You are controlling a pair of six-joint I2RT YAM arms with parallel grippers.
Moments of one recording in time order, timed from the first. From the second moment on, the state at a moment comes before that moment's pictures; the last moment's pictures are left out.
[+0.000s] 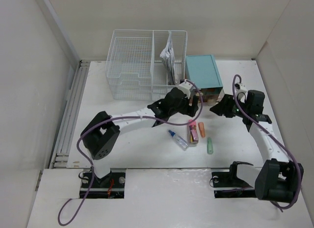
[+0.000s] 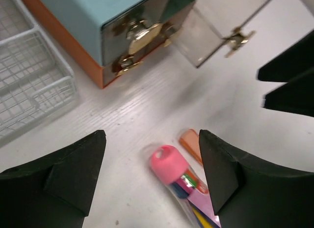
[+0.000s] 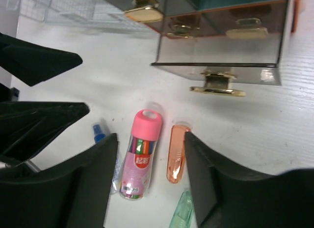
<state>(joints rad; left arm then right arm) -0.92 1.80 1.21 0.16 -0.08 -0.34 -0.14 1.12 0.71 -0.23 -0.68 0.24</state>
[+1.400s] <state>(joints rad) -1.13 0.90 0.63 -0.19 -0.57 -0.88 0.40 1.56 0.85 -0.40 -0.28 0.15</state>
